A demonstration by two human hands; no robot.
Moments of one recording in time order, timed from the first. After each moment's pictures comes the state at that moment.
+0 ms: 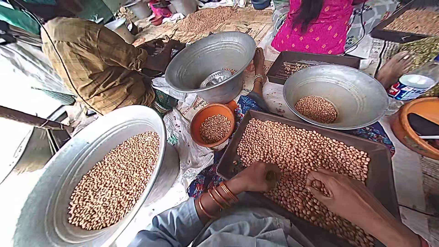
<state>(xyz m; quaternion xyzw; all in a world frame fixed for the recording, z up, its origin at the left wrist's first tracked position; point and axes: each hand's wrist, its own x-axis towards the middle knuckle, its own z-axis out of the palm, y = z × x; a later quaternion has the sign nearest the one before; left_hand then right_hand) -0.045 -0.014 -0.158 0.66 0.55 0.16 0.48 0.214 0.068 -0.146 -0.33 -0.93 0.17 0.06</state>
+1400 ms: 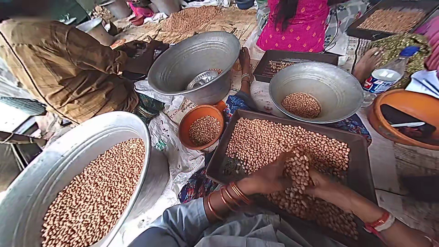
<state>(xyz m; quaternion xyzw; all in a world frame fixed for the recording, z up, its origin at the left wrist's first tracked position) 0.009 0.012 -0.134 0.59 0.53 0.21 0.57 0.218 0.078 -0.150 -0.44 -0.64 0.62 -0.05</state>
